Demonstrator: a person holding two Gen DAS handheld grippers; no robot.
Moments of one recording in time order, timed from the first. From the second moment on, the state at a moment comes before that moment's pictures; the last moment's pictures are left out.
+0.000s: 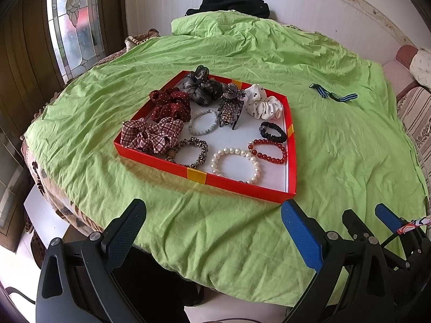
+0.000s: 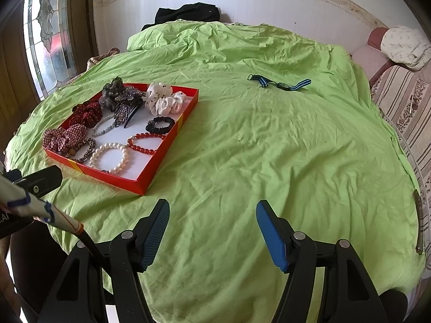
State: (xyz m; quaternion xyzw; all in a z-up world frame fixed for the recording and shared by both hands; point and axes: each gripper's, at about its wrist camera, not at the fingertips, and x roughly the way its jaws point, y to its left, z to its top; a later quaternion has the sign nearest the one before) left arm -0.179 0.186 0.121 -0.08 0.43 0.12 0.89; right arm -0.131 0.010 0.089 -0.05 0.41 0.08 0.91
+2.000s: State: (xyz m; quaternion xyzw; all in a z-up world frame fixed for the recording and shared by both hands) left arm -0.178 0.203 0.108 -0.10 0.45 0.12 0.88; right arm -0.133 0.018 0.081 -0.05 0.41 0.08 0.91
